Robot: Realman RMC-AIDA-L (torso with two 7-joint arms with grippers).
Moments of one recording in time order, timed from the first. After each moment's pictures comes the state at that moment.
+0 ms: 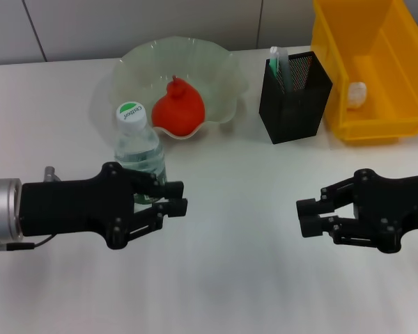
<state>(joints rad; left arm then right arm) -0.57 -2.06 0.83 0.57 1.89 1.76 -1.22 0.46 2.05 -0.66 -0.81 -2.03 -2.00 1.50</state>
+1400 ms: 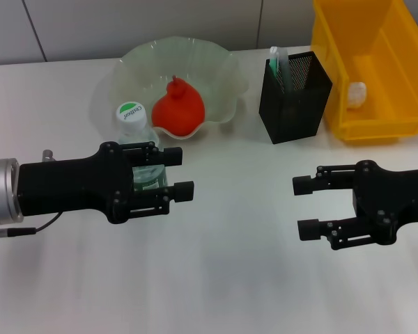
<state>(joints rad) -0.59 -2.06 0.80 0.58 1.86 1.76 -1.33 0.43 2.07 -0.65 -0.87 -2.01 -1.97 1.49</state>
